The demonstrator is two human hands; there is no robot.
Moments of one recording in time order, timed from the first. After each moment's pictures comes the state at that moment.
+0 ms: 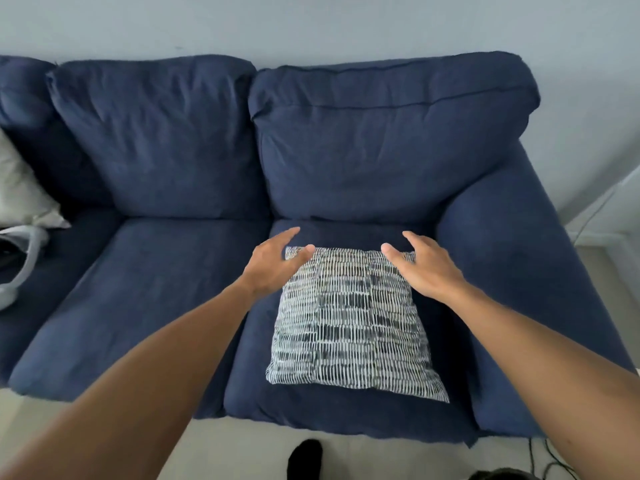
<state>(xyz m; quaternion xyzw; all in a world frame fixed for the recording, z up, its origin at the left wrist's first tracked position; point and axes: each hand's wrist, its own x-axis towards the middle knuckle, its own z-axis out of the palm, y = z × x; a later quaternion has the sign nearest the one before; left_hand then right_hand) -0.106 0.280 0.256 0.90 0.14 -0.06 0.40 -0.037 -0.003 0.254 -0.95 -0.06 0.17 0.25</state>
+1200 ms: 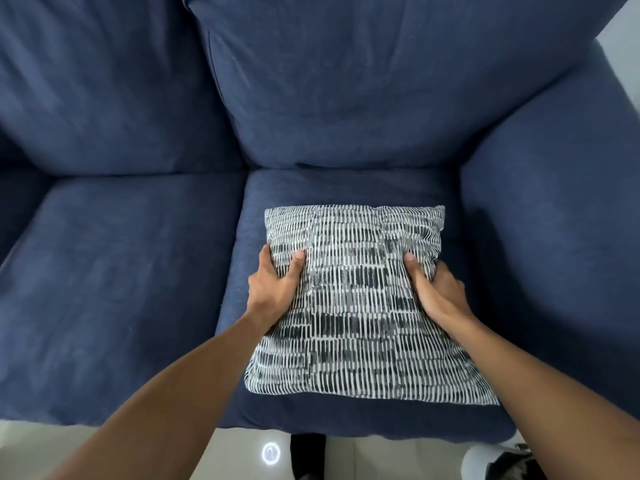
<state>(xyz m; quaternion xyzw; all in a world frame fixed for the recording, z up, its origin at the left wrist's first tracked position) -0.090 0.263 0.085 0.81 0.33 -0.11 0.46 -0.040 0.001 0.077 -0.88 0.18 0.26 0.37</state>
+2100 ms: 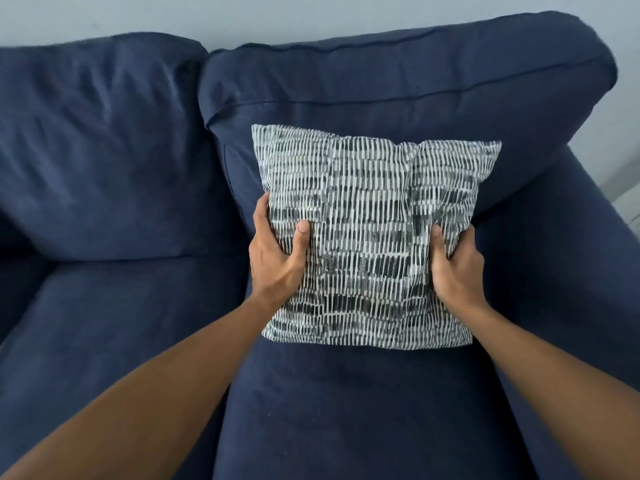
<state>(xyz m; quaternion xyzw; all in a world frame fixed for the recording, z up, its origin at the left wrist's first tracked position) 0.070 0.304 0.171 0.85 0.10 0.20 0.47 0.106 0.039 0.153 -0.87 0.10 -0.06 0.48</state>
